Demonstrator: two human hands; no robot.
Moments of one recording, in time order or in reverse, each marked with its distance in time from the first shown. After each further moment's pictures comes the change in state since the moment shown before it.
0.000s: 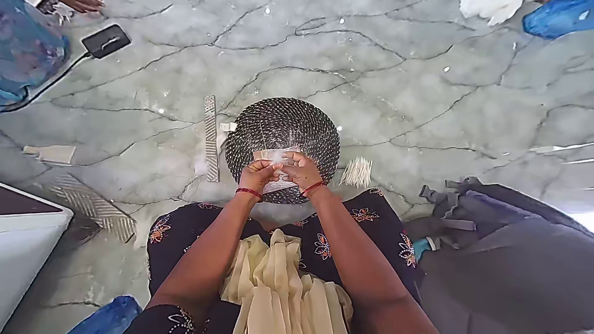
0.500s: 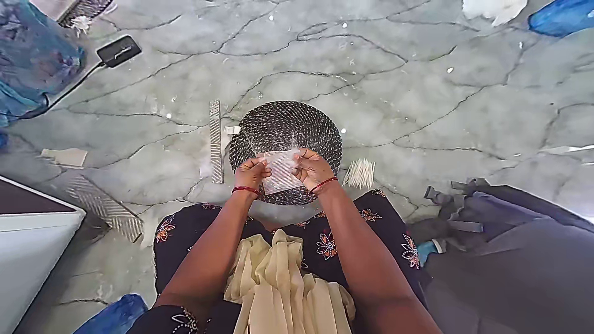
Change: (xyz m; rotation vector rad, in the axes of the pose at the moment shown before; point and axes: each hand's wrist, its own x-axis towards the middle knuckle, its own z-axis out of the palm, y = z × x) left_hand 0.010 0.003 -0.010 0.011 0.199 0.043; right_hand 0.004 -0.008 -0.015 0.515 -0.023 -0.003
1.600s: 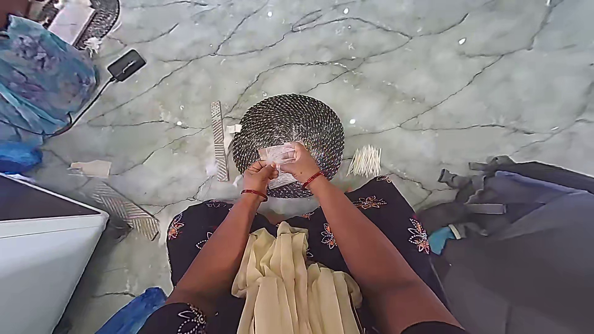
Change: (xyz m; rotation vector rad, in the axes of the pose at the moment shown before) left_hand -0.014 -0.023 -0.001 -0.053 -0.132 0.056; right_hand 0.003 0.017 0.009 -0.675 -0.043 -0.048
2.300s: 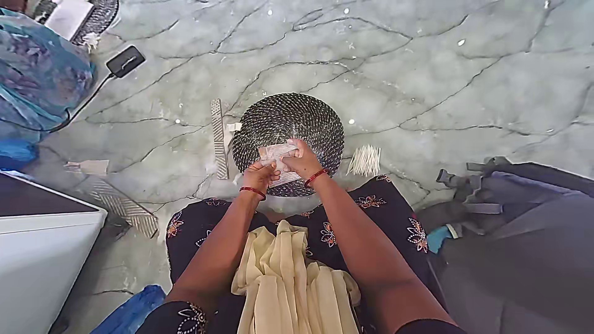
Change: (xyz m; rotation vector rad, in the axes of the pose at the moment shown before) left_hand -0.007 0.012 0.003 -0.031 0.016 -0.139; right_hand 0.000 -0.001 -0.005 -0.022 -0.005 0.014
